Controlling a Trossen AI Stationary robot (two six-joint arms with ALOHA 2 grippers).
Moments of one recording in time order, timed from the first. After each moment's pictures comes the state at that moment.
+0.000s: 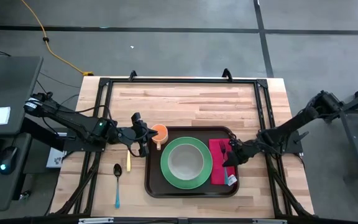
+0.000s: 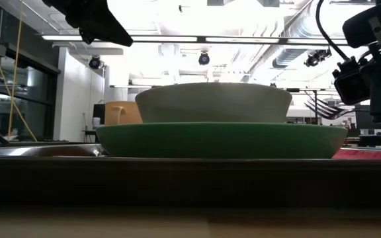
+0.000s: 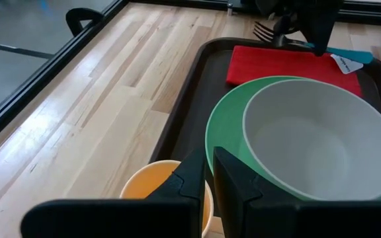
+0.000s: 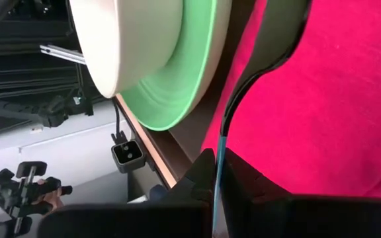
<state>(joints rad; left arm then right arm) -0.33 1.08 0.77 -0.29 -0.56 -0.31 0.45 1.09 0.20 0.33 -0.03 1.64</state>
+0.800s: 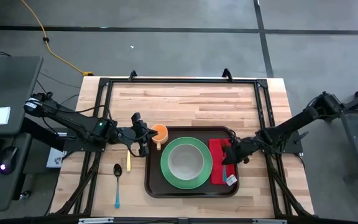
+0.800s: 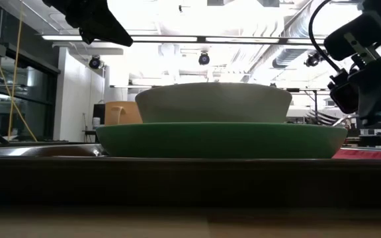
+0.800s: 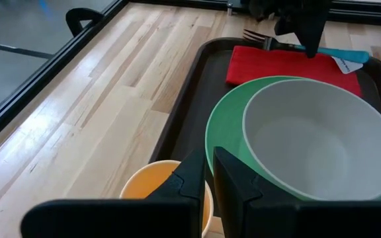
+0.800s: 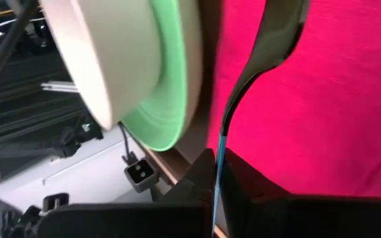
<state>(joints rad) -0.33 1.08 0.77 -0.29 -0.56 -0.31 0.38 1.09 0.20 0.31 -0.08 1.79</state>
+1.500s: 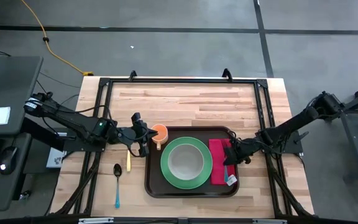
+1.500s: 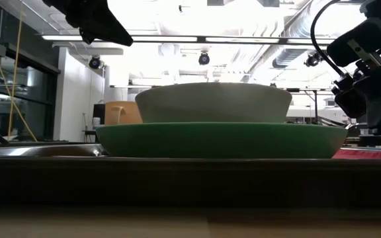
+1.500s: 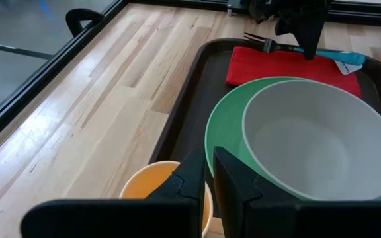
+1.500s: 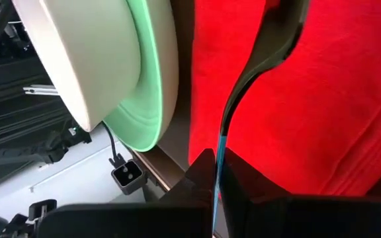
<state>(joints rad) -0.33 1.08 0.77 -0.28 -0.56 -0.31 0.39 1.09 0.20 0.26 -0.08 1.82</state>
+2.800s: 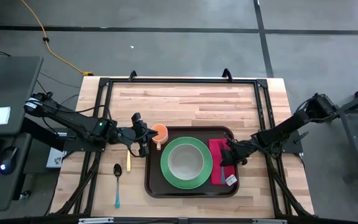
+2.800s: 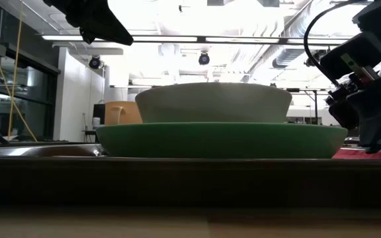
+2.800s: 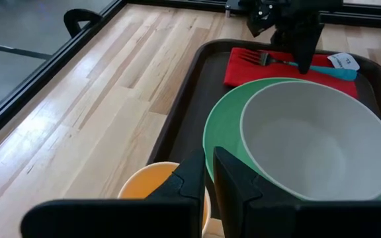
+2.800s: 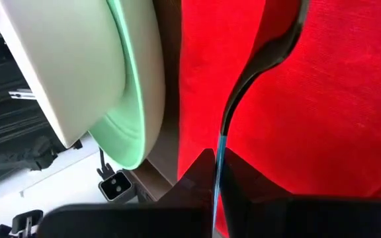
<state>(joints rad) -0.33 1.08 0.77 -0.28 -0.55 -0.31 0.38 1.28 0.20 0.43 -0.08 1.80</state>
